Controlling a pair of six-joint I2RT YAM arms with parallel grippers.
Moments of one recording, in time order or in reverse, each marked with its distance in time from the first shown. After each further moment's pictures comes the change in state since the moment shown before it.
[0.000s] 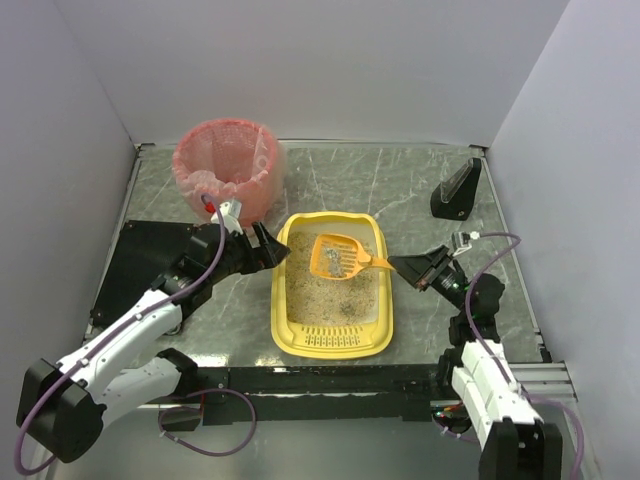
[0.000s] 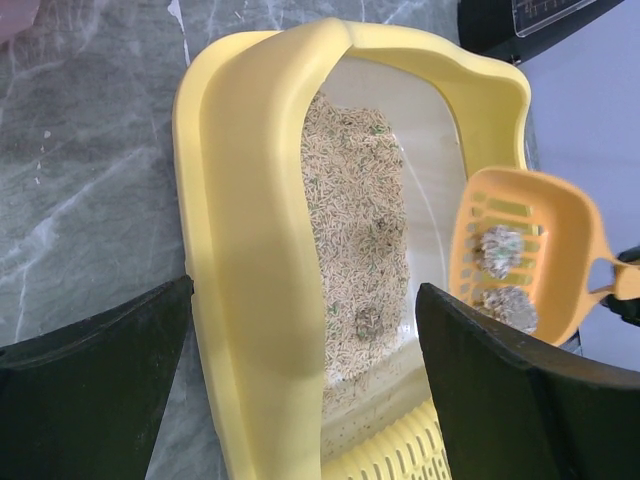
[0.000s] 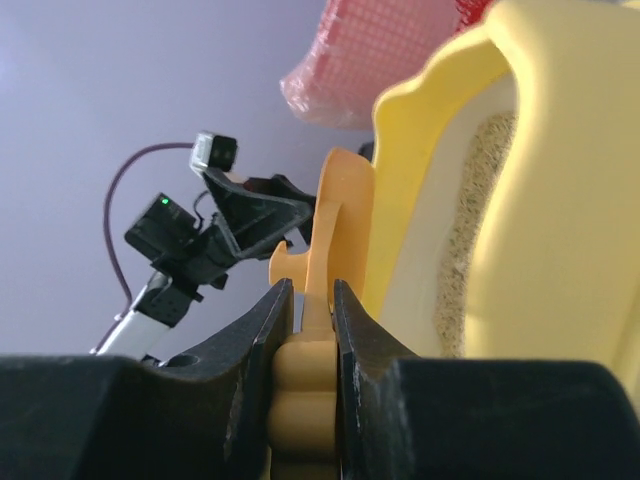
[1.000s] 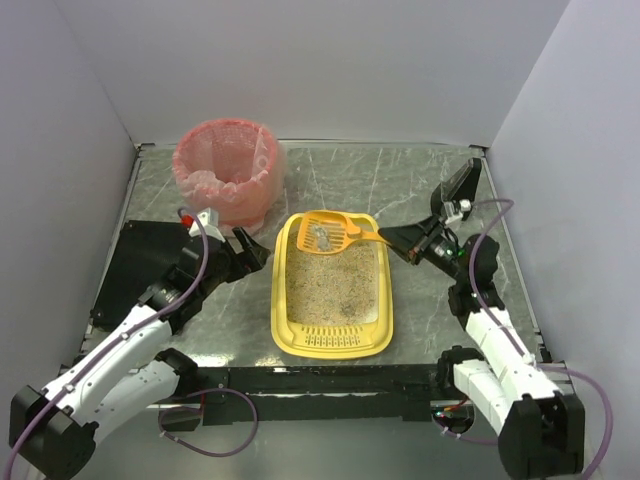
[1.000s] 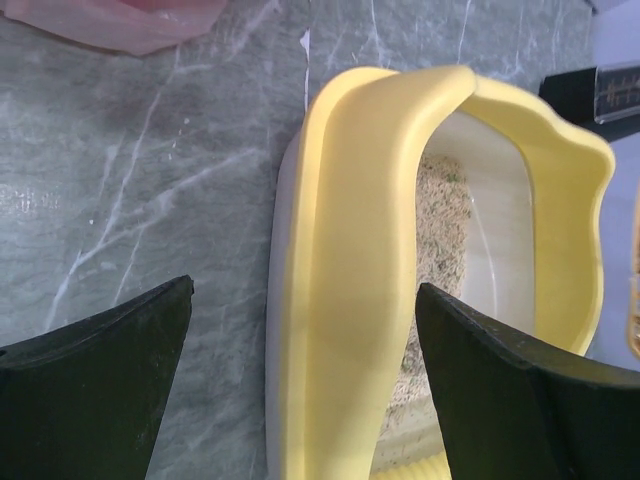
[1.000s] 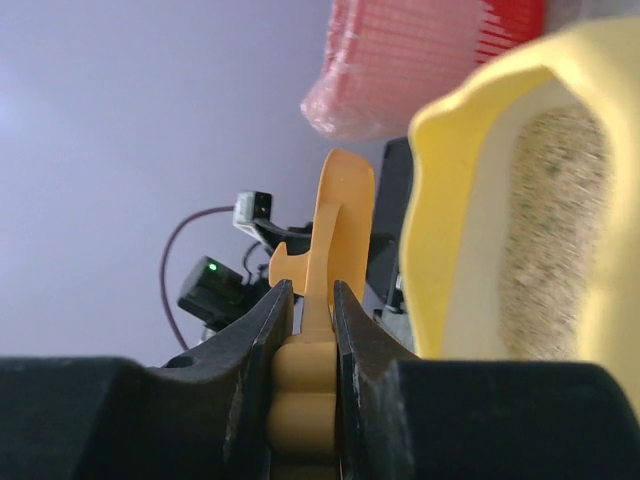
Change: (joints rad) left arm 0.000 -0.129 -0.042 -0.147 -0.226 -0.076; right arm 0.128 0.179 0.265 -0.183 0.094 0.065
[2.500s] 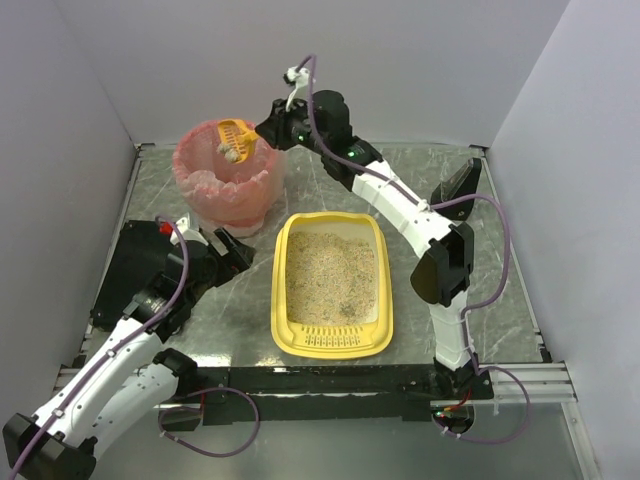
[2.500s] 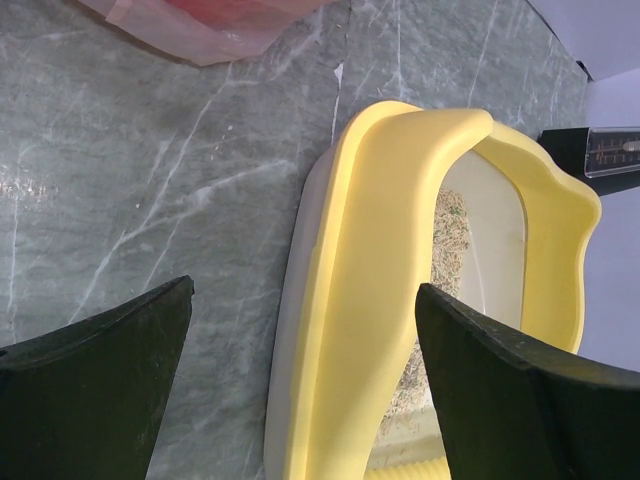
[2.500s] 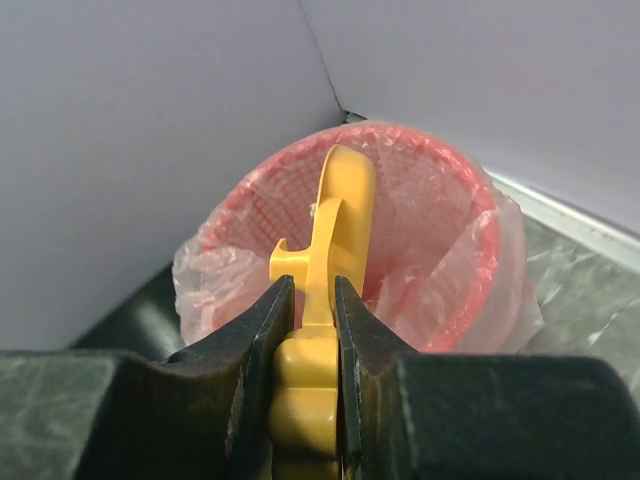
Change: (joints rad) left arm 0.048 -0.123 0.008 -0.129 -0.058 -0.082; right arm 0.580 1.251 1.746 -0.594 0.514 -1.091
